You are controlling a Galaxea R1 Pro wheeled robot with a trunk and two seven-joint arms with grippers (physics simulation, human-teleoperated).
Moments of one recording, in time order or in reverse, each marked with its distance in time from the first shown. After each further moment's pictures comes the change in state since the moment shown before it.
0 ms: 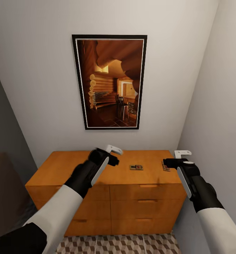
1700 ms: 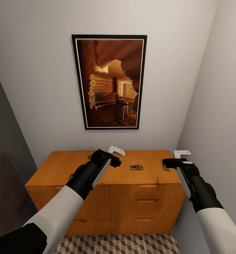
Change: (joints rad) left arm 0.003 0.000 -0.048 0.000 0.001 -0.019 -0.005; right arm 0.000 0.003 0.005 0.000 0.003 0.000 0.000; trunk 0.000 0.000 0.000
